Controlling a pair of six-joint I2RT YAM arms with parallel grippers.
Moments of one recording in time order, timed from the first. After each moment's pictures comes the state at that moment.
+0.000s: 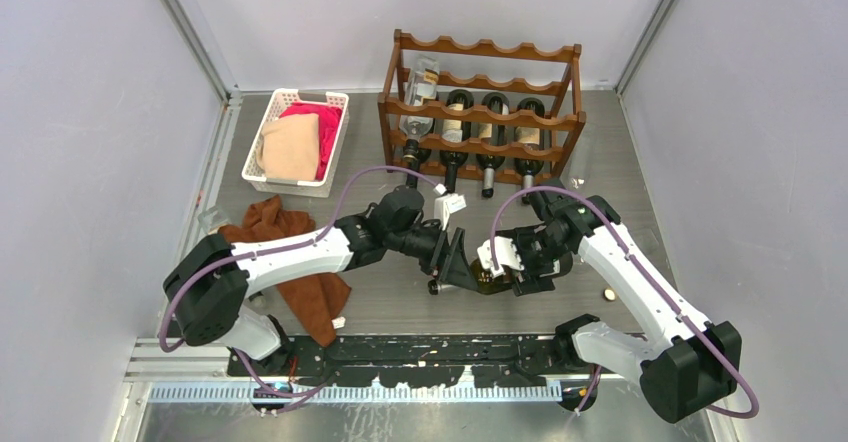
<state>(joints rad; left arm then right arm) -0.96 1.50 0.92 0.07 0.69 -0.70 0.38 1.07 0.91 -1.22 -0.52 -1.47</state>
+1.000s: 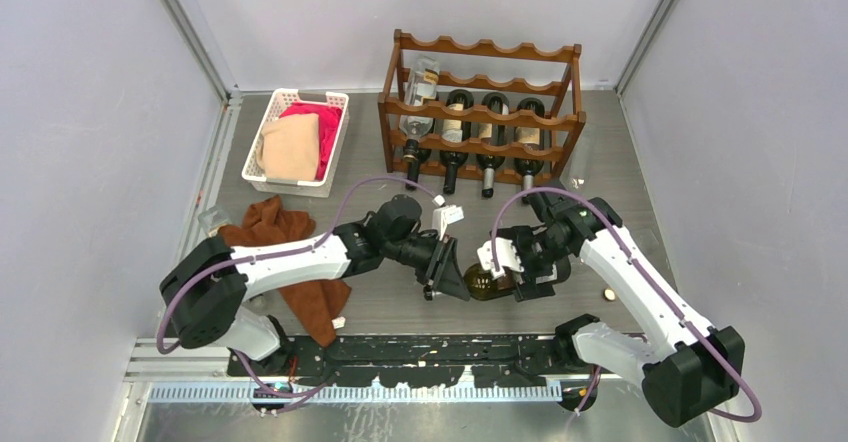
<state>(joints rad) -0.98 1.49 0.88 0.10 0.73 -0.73 0.38 1.05 0.90 -1.23 -0.53 -1.46</state>
